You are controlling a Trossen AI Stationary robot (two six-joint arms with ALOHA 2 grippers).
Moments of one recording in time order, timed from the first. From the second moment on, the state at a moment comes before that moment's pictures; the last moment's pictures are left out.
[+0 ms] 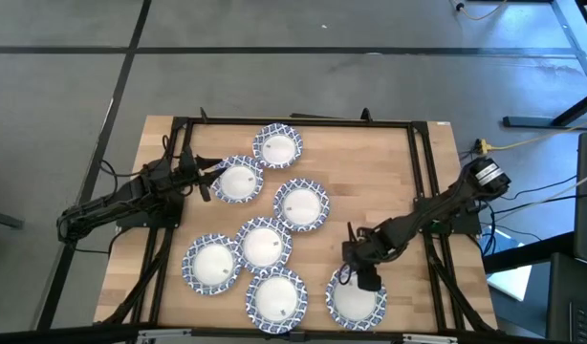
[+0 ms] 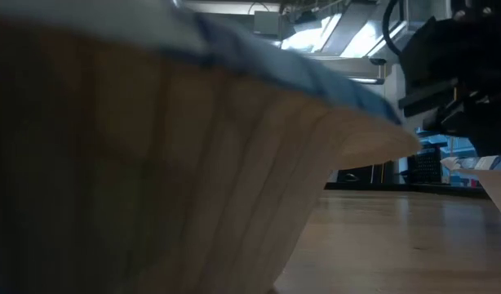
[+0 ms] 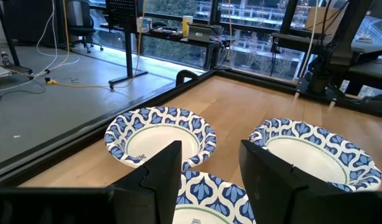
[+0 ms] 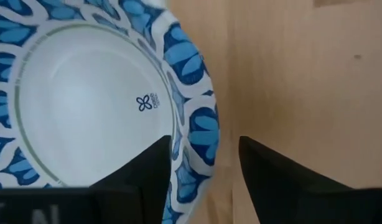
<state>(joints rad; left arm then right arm) 0.42 0.01 0.07 -0.18 -0.08 -0.13 0.52 1.62 0.91 -0.57 -0.12 0.63</state>
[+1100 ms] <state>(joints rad) 0.42 0.01 0.07 -0.18 -0.08 -0.13 0.33 1.57 1.02 -0.73 -0.14 0.39</state>
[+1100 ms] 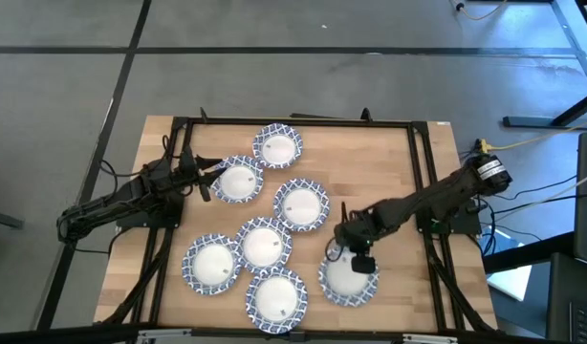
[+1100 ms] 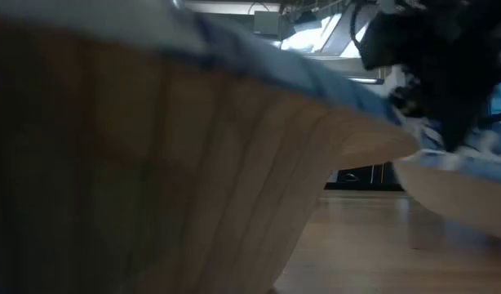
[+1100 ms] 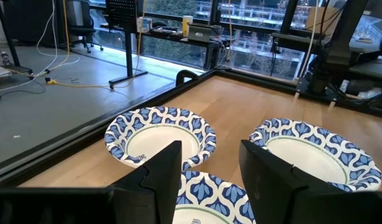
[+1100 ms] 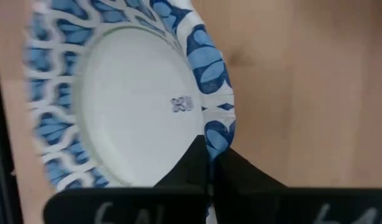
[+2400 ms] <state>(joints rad) 0.42 0.01 0.07 -0.18 -0.08 -0.13 -0.20 1.72 1.29 -0.59 -0.13 -0.09</state>
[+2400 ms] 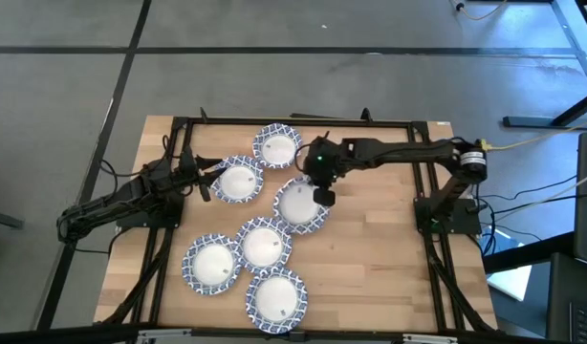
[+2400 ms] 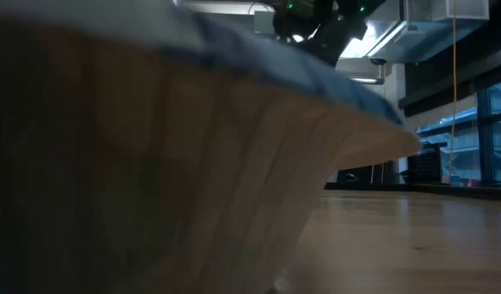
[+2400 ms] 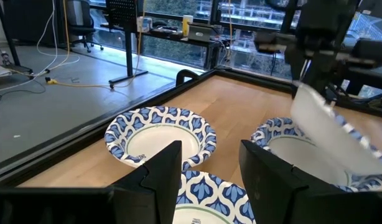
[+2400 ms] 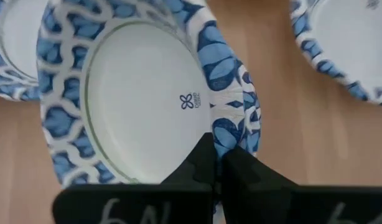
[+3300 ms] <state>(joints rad) 0.42 0.01 0.07 -0.18 -0.08 -0.13 -0.20 1.75 1.30 -0.53 0.08 -0.17</state>
